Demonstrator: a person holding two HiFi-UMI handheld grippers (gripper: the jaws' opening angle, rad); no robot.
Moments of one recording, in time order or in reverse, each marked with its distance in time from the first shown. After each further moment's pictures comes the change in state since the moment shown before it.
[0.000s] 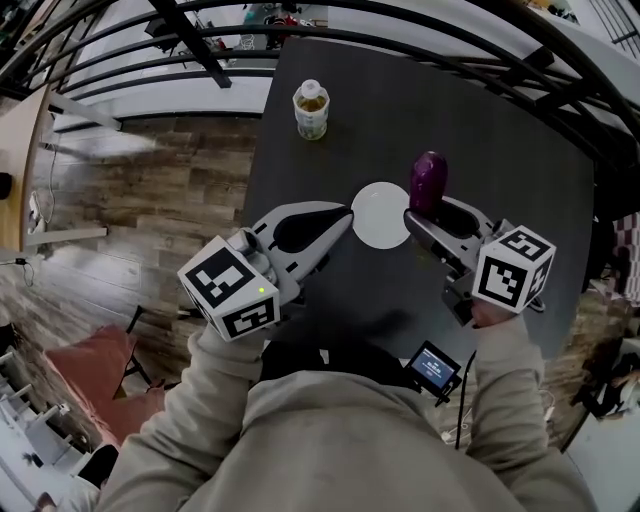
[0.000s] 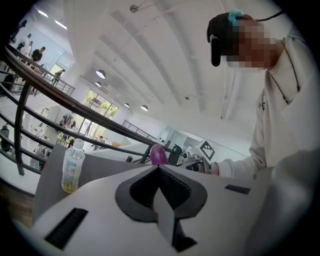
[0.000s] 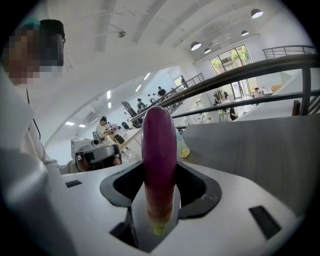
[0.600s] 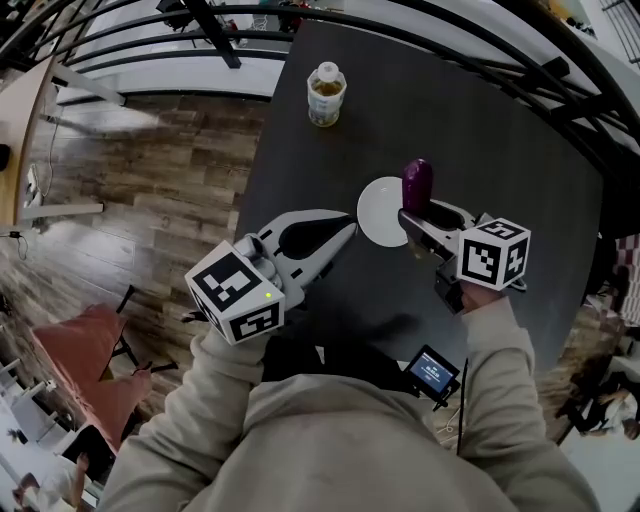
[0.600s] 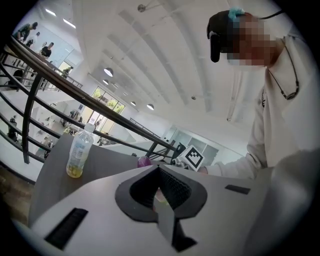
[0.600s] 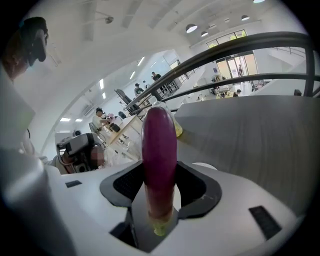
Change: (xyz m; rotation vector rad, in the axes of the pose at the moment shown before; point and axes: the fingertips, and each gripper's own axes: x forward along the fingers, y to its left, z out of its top) left arm -0.004 0.010 -0.038 -0.064 0.008 0.053; right arm 0.048 -0.051 -0.058 0.054 0.174 -0.013
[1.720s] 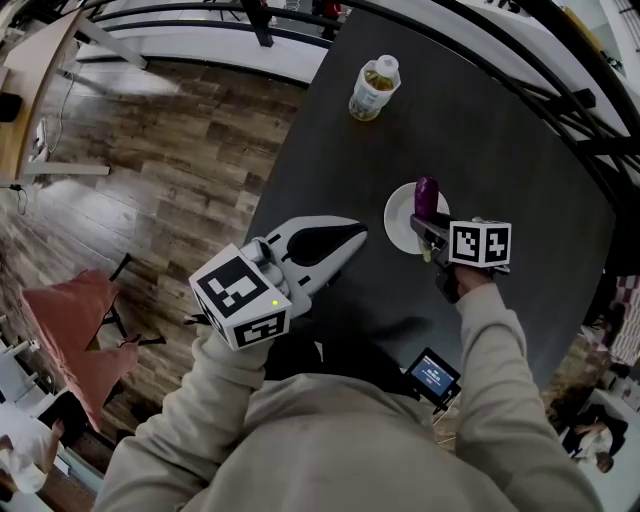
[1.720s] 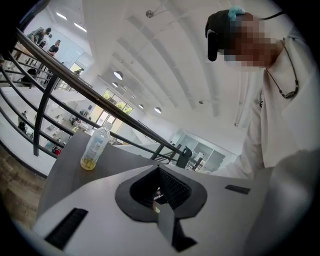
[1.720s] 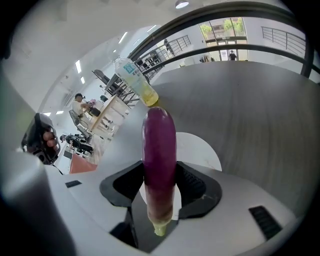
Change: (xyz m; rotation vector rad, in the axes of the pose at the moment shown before) left arm -0.037 0.019 -0.013 -0.062 -0.044 0.070; right arm 0.074 -0.076 -0.066 0.084 0.239 -0.166
